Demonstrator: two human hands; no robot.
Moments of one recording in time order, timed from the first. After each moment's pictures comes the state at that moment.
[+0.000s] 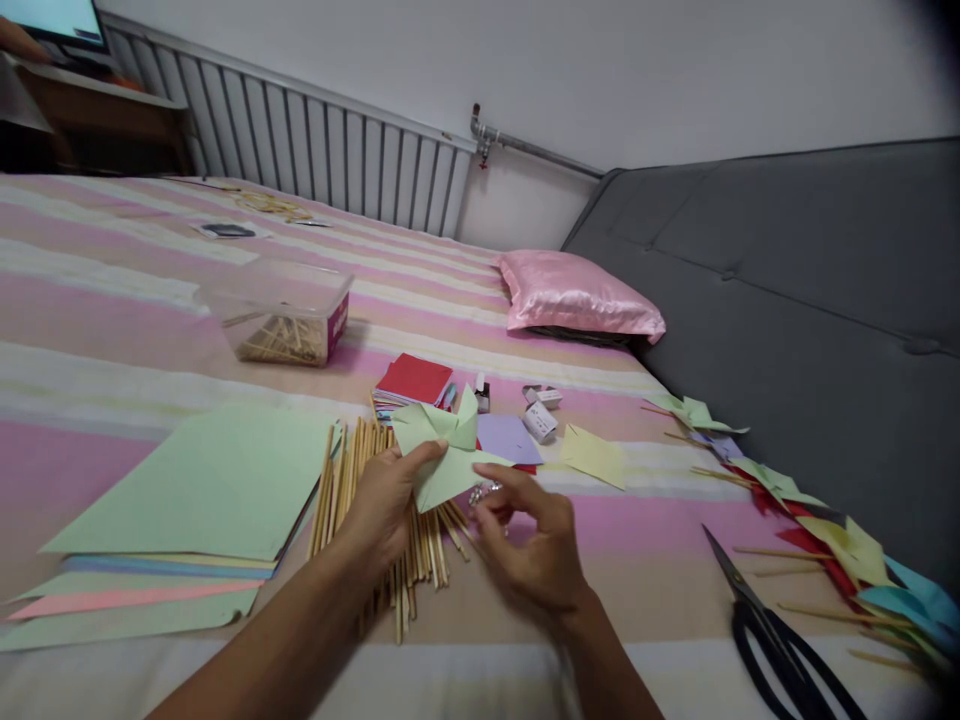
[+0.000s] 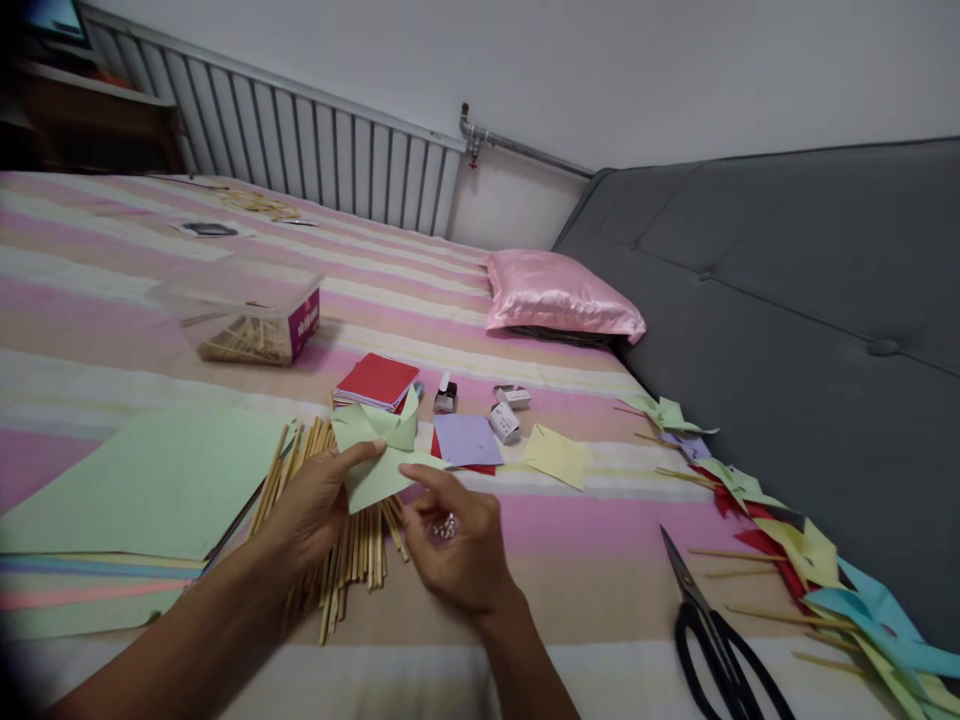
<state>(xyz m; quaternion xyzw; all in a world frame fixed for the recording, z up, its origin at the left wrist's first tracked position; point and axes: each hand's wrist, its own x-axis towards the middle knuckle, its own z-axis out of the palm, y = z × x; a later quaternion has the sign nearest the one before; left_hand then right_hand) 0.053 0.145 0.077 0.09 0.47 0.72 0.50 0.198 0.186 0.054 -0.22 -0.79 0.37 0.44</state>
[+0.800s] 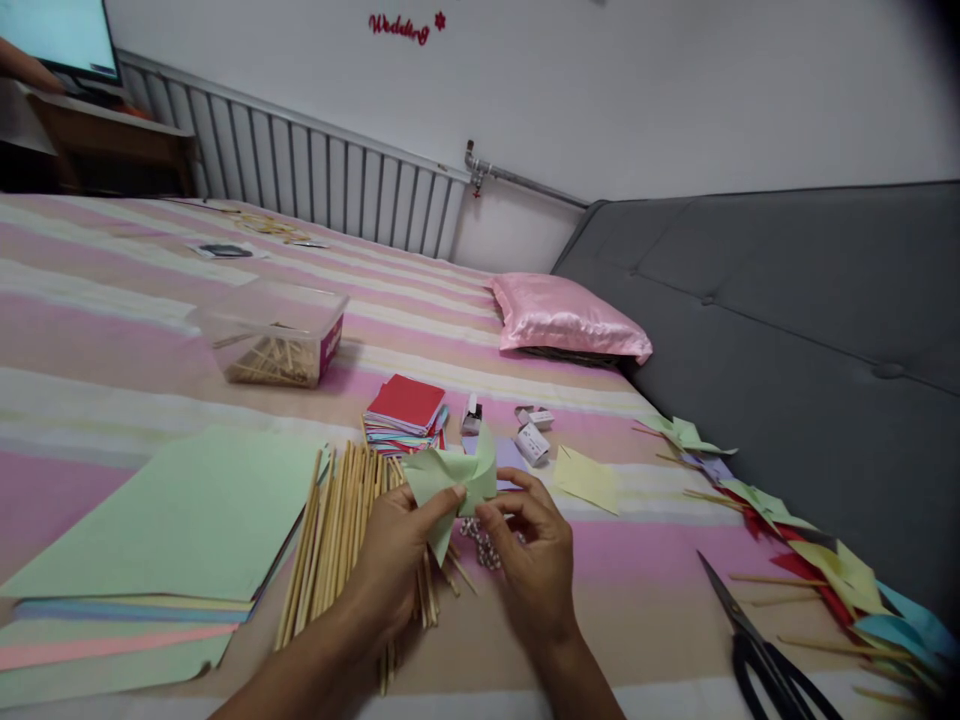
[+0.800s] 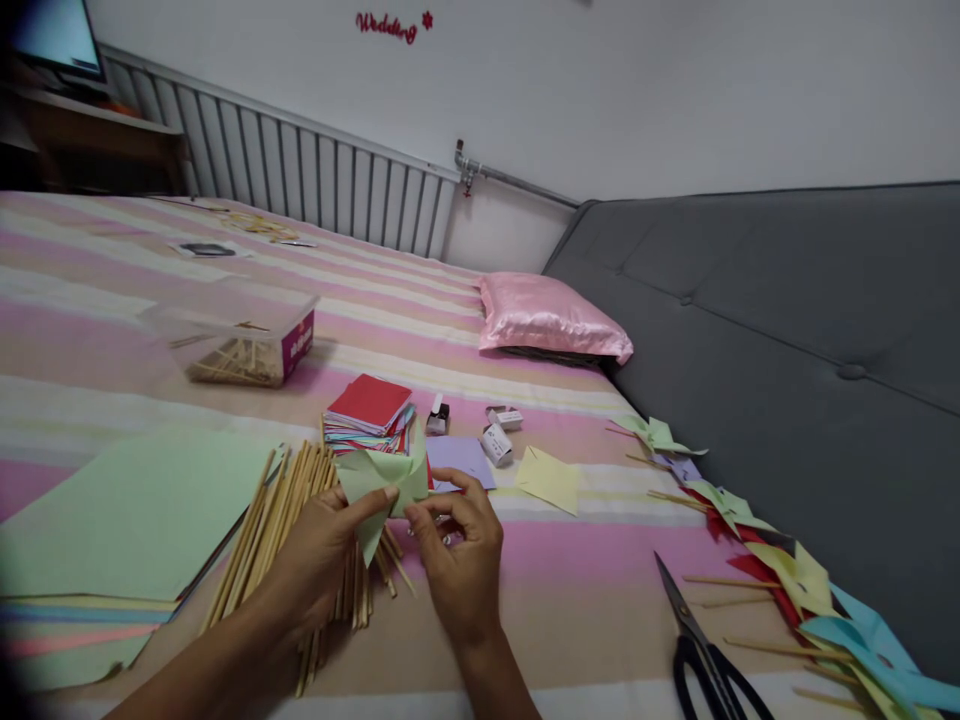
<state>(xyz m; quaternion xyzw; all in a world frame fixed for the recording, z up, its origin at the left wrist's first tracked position) 0.073 0.141 0.071 0.14 0.47 0.70 0.52 0.187 0.192 0.050 -0.33 -0.70 0.40 0.49</state>
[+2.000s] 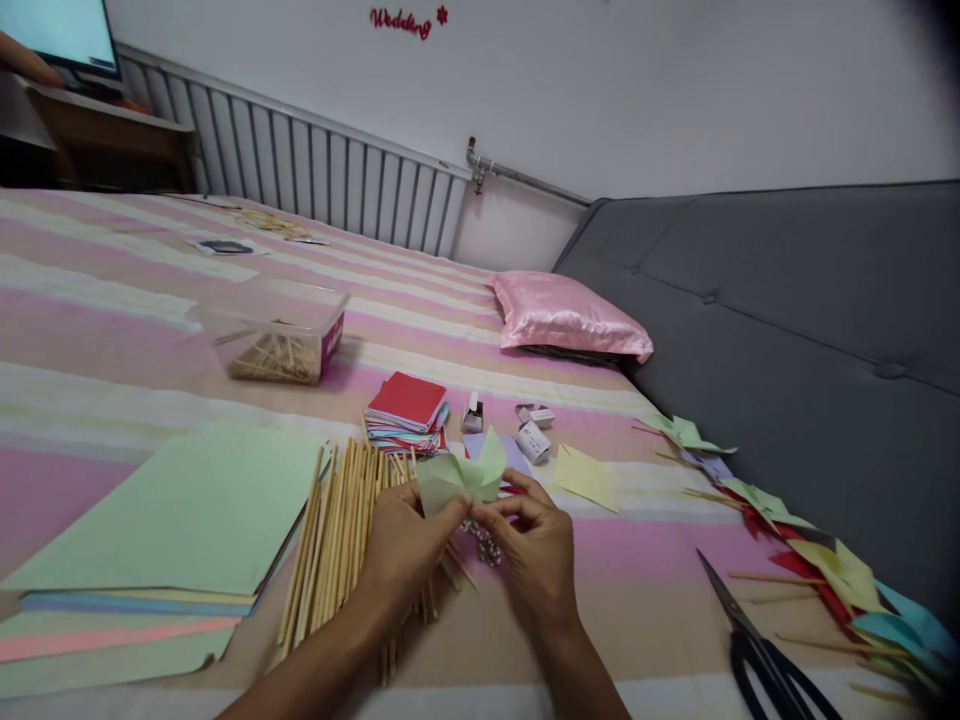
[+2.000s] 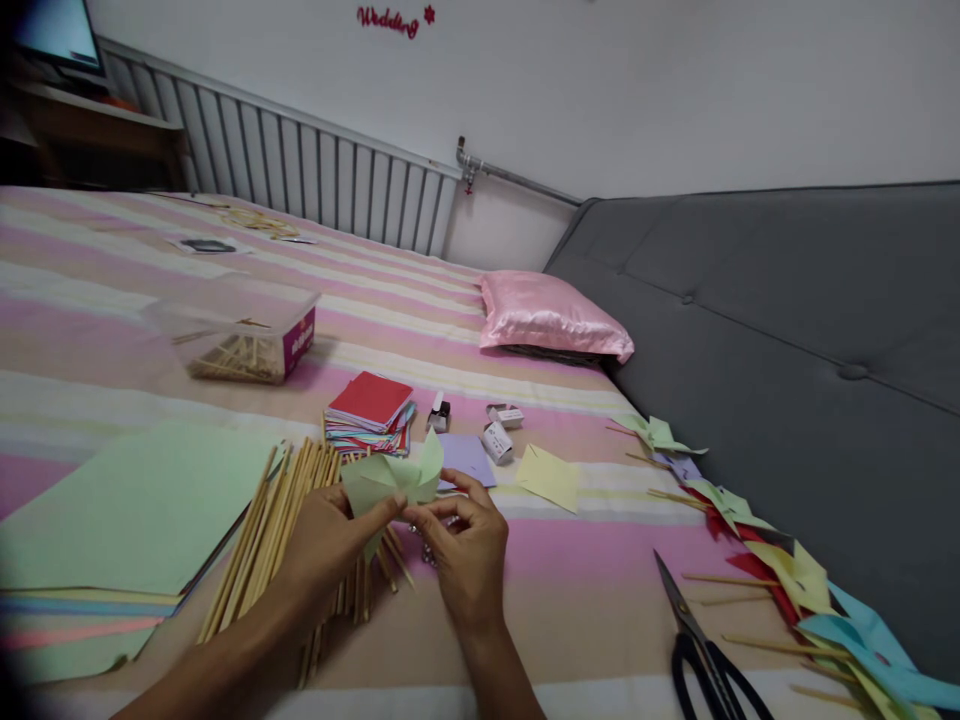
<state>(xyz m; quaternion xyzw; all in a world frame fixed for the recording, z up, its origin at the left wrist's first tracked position) 0.069 0.141 0.068 0.28 0.61 0.64 0.38 0.187 0.199 0.046 -0.40 -0.67 0.44 0.45</state>
